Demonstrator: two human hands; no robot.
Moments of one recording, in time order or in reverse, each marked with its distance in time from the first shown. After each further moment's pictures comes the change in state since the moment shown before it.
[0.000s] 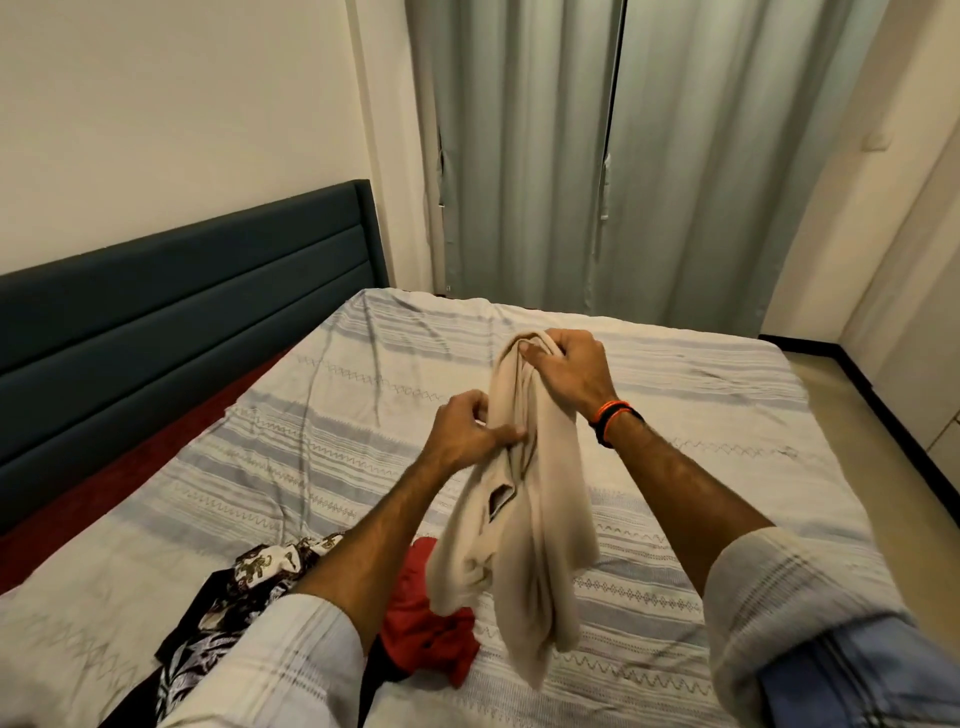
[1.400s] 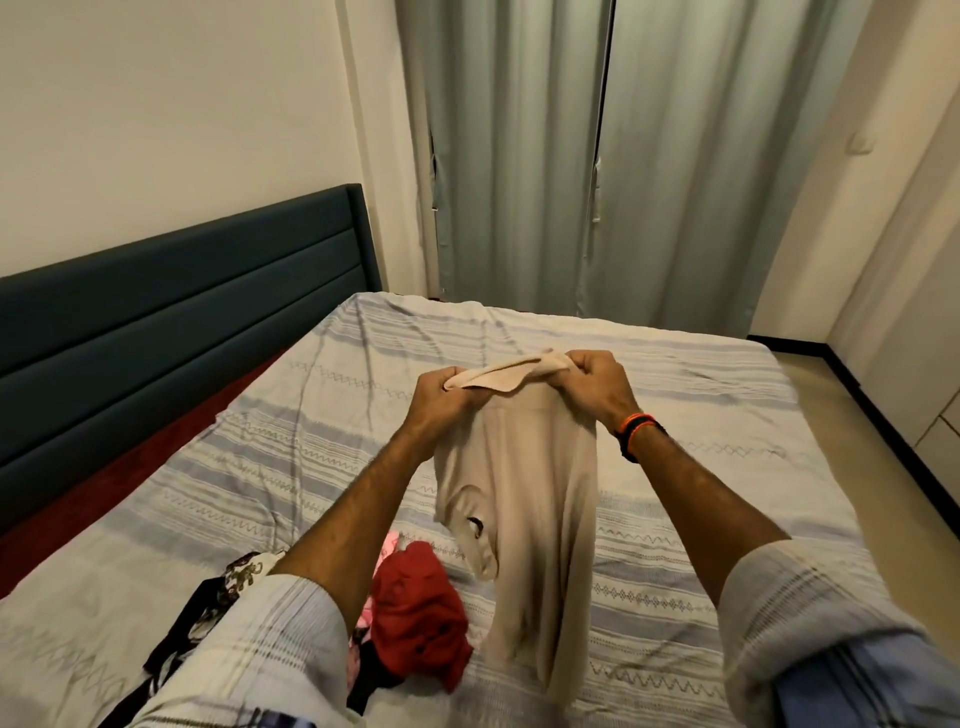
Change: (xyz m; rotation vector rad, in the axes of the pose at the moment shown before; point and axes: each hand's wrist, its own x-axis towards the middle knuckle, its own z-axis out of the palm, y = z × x) left_hand 0.012 0.020 -0.019 -0.431 0.067 -0.058; right_hand -0.002 0.043 -0.023 0.034 -0.074 0.177
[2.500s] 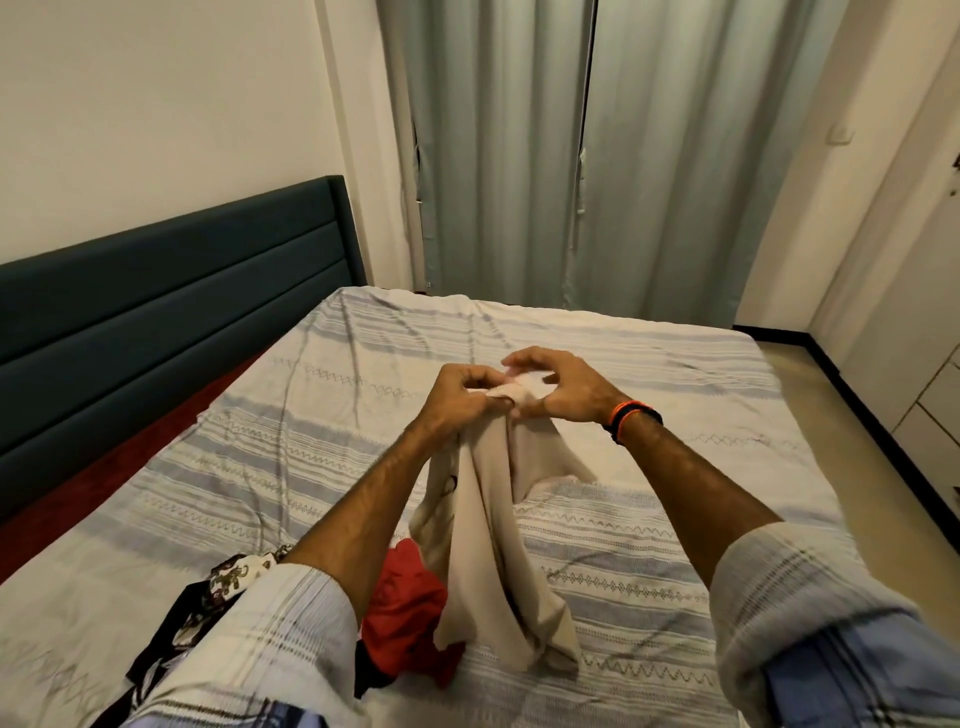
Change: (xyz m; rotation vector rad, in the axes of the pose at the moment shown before) left_hand 0.004 0.007 0.025 0.104 -0.205 0.159; right_hand 0.002 -0.002 -0.002 -0.141 -0.424 -0.207
